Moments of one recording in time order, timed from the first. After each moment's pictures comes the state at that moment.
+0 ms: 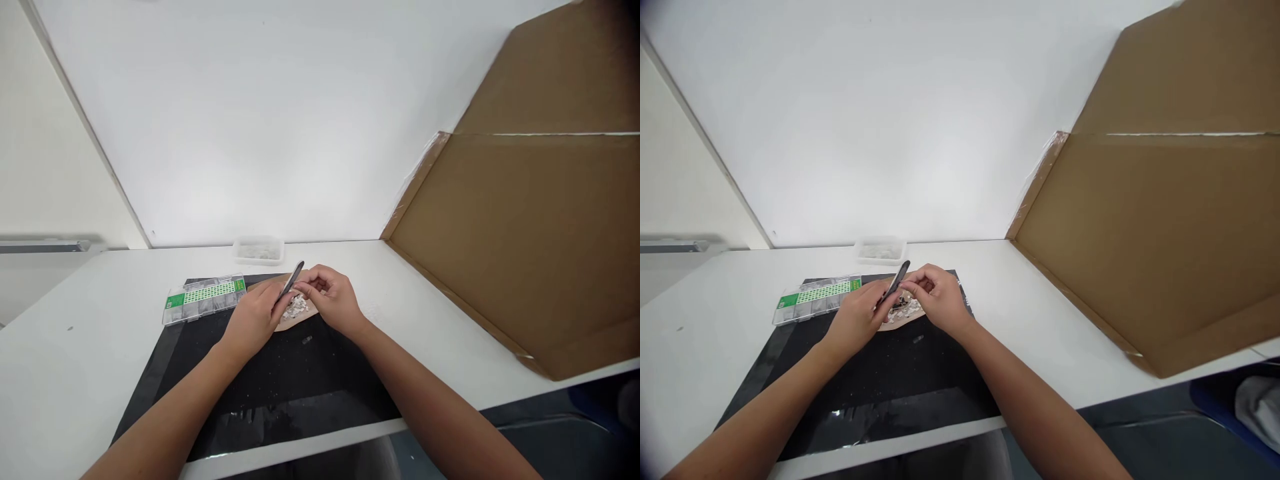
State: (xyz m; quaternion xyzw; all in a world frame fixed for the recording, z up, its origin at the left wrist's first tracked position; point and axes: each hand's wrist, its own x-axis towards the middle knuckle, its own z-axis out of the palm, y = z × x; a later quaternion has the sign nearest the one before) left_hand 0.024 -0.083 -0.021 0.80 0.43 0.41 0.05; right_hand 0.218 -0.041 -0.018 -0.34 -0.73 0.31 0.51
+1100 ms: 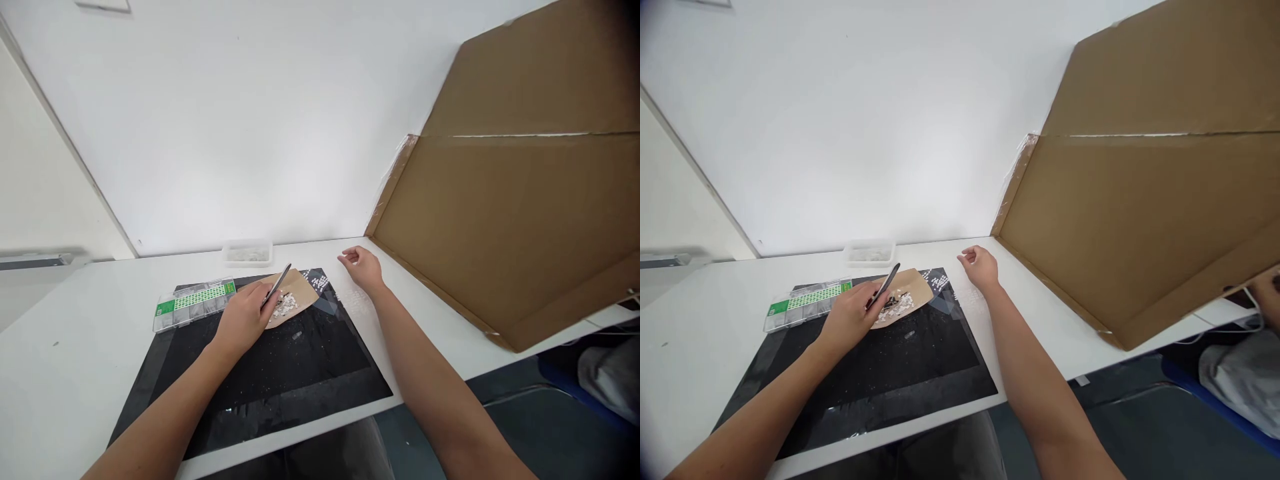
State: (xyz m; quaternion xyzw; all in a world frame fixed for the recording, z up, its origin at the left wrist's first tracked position) left_hand 0.021 -0.076 -0.031 0.81 0.44 0.38 -0.05; right_hand 0.348 0.056 -0.049 -0.63 -0.65 0.06 0.42
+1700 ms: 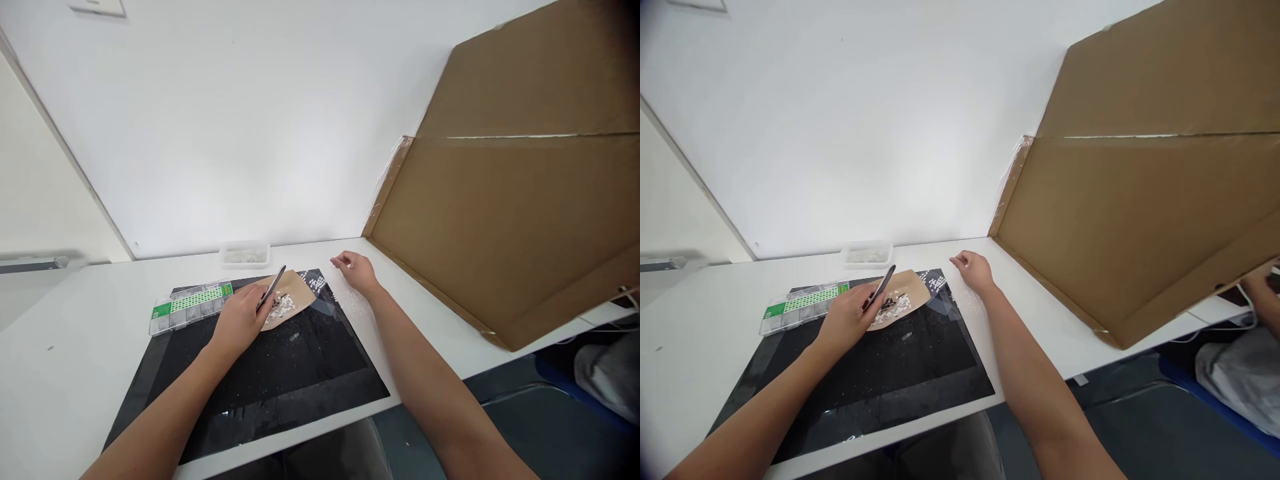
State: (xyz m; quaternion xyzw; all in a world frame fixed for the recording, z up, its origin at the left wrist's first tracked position) left_hand 0.018 -0.073 -0.038 0.81 0.45 0.38 -0.04; right_hand 0.347 0.056 -0.053 -0.59 -0.71 0.08 0.39
